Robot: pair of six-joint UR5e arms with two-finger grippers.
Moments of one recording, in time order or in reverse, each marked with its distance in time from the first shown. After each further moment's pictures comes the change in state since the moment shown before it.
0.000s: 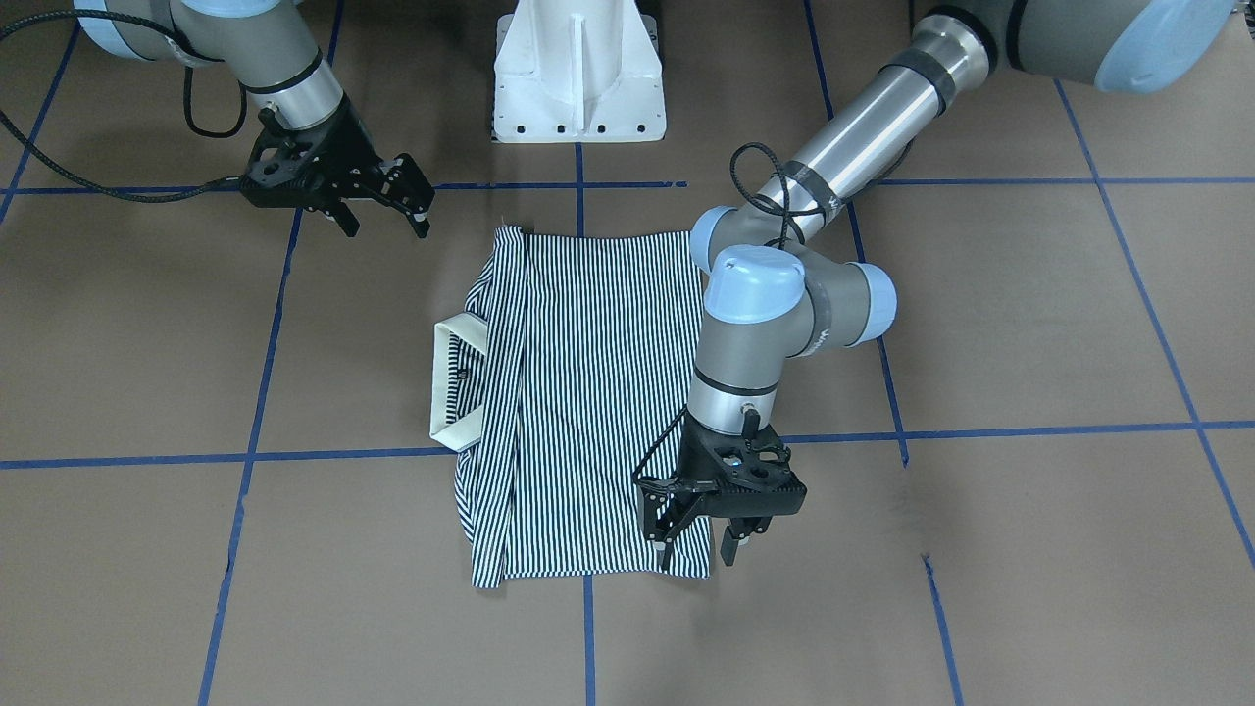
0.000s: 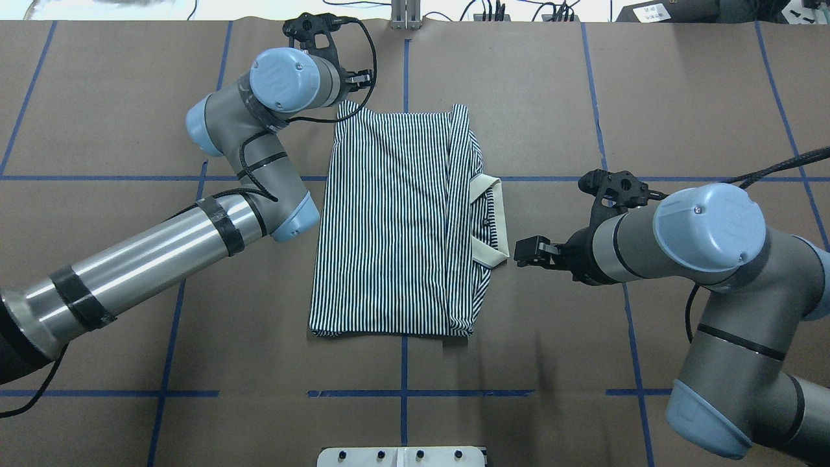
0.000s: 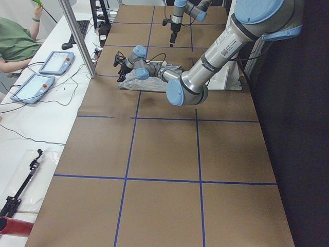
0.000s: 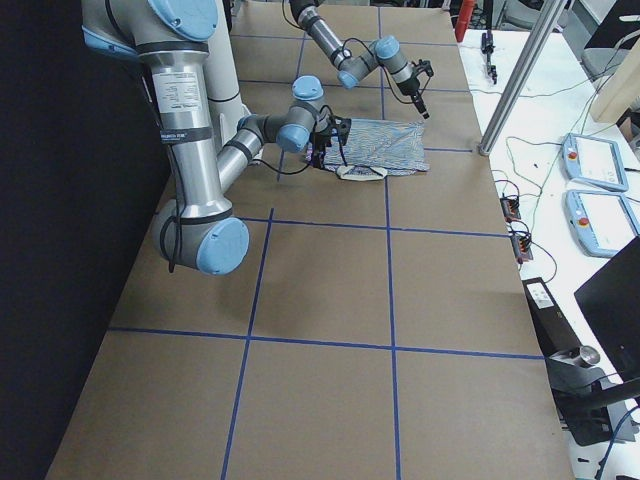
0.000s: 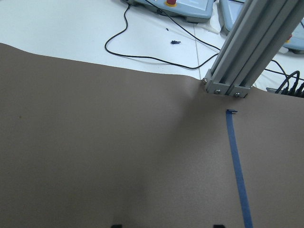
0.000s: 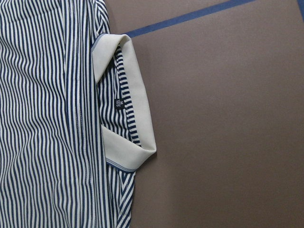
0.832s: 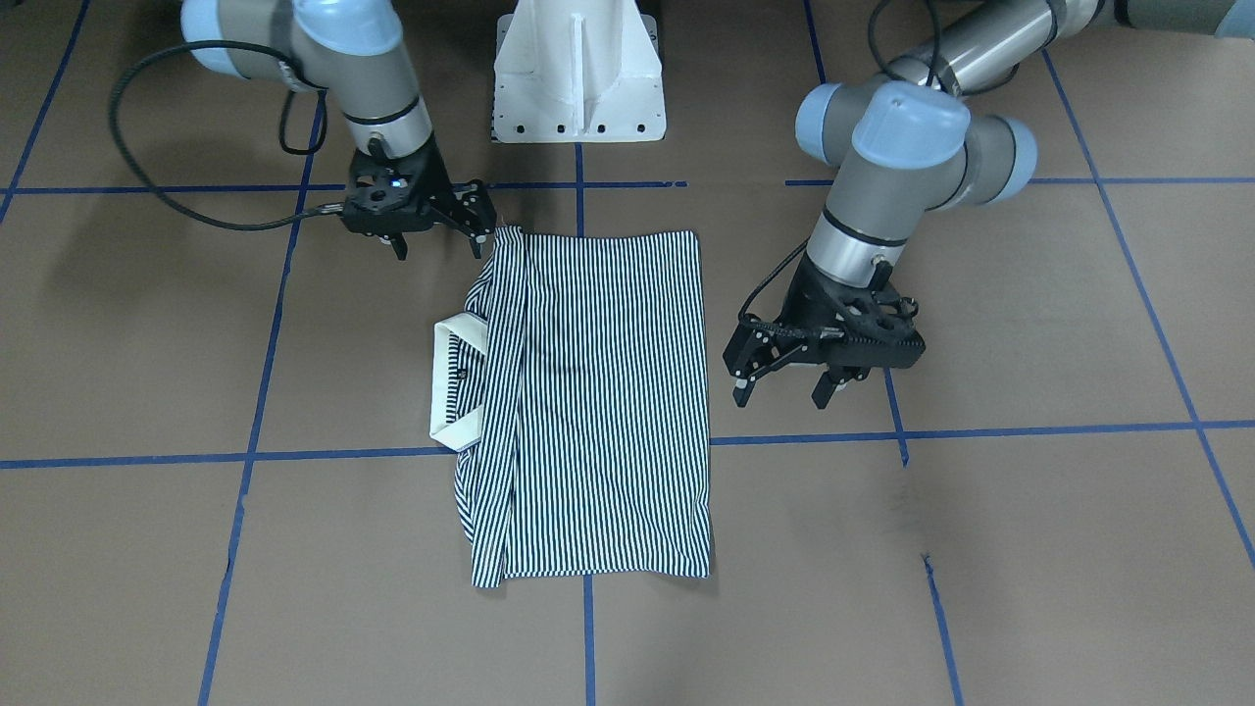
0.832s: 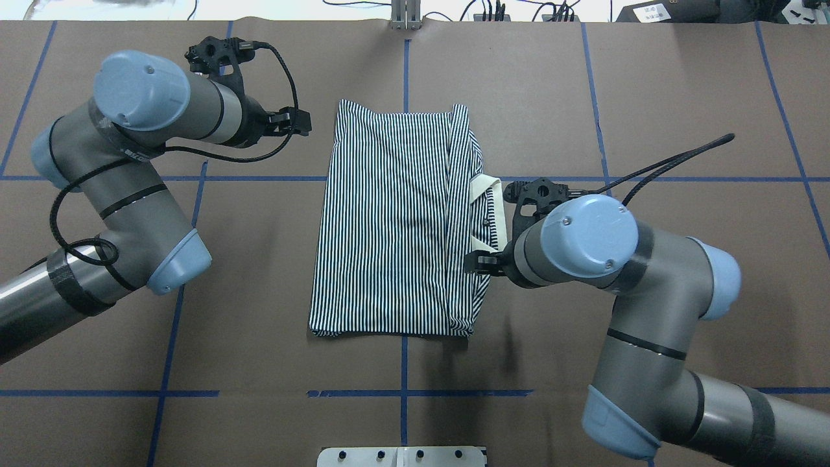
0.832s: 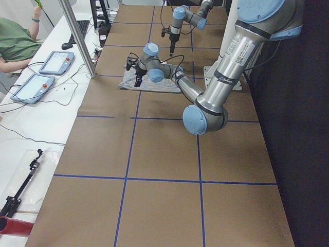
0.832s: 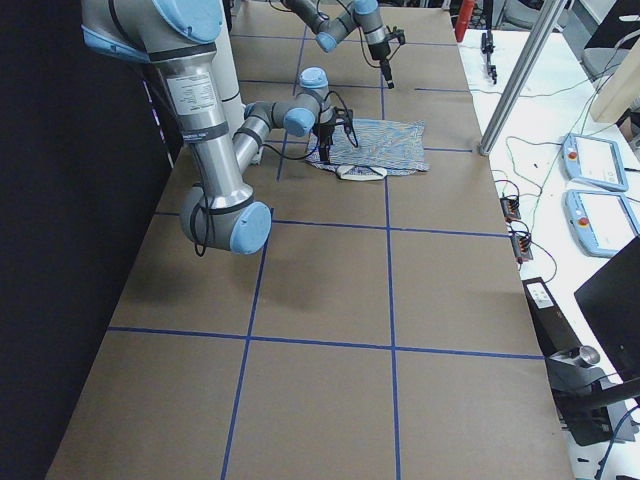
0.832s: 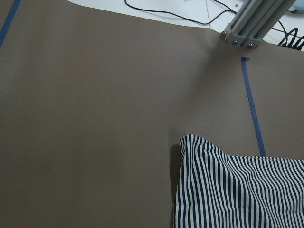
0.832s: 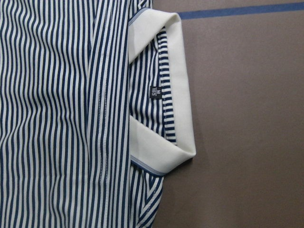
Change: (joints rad) left arm -0.025 0.371 -0.652 0.362 -0.220 0.009; right arm -0.096 0.212 -0.134 -0.220 -0.120 -0.127
